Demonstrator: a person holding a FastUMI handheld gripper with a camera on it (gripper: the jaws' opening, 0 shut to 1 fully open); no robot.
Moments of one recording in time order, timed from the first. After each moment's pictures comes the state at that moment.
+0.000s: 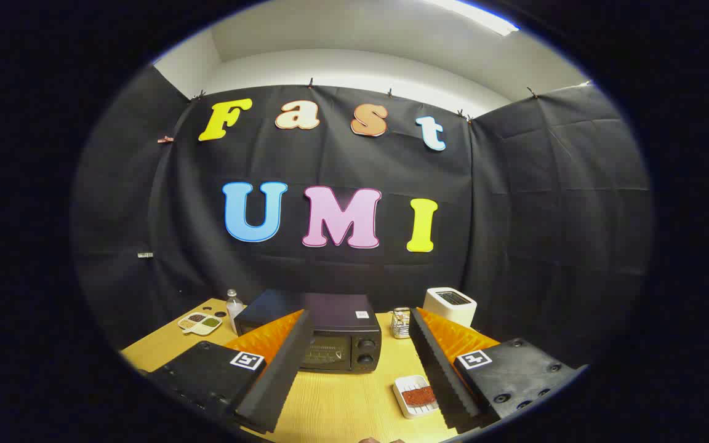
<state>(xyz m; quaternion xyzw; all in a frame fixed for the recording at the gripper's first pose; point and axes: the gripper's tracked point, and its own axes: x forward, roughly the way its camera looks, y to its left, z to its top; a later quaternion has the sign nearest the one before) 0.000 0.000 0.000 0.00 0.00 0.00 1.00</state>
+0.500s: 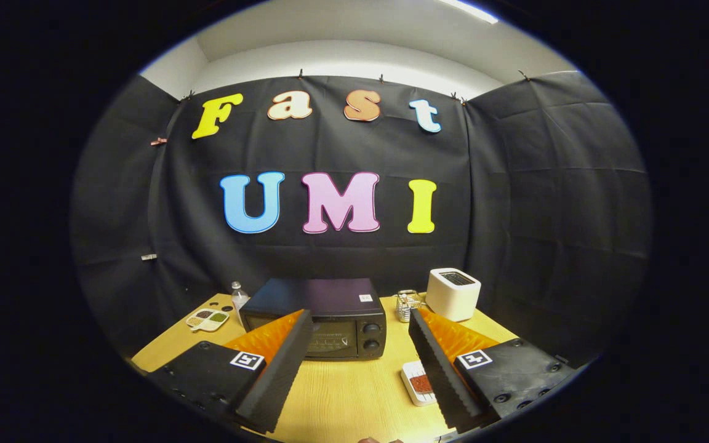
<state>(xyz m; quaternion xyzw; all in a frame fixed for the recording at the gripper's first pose) -0.007 0.004 -0.019 0.02 0.04 0.01 1.00</state>
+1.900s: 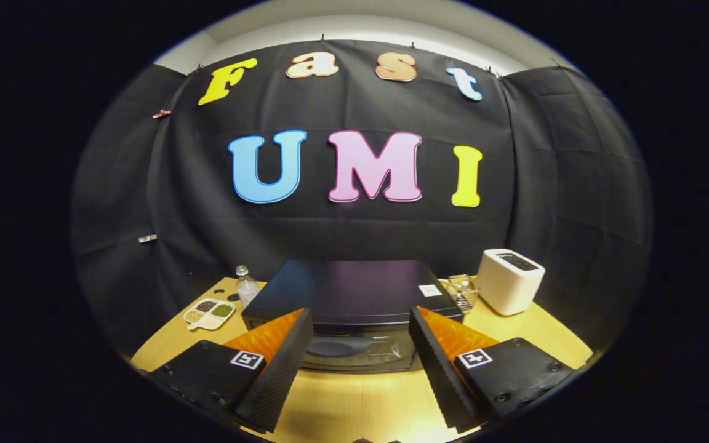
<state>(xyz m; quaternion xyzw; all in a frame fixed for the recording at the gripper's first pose) 0.144 0.117 -0.088 0.02 0.10 0.05 0.99</state>
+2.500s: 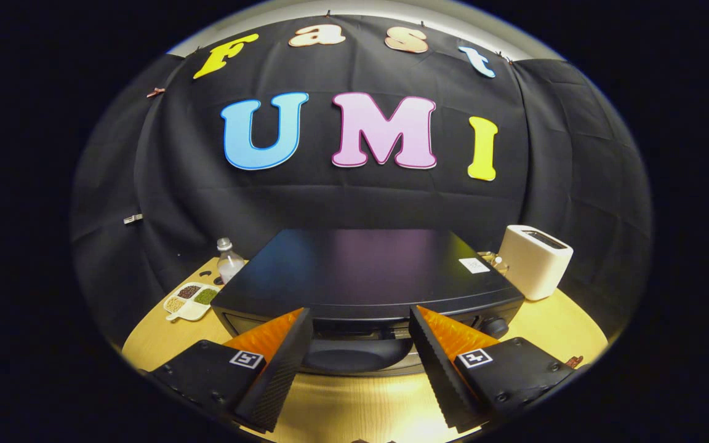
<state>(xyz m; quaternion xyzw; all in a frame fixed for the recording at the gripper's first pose) 0.200 0.146 -0.171 0.01 0.16 0.05 0.99</state>
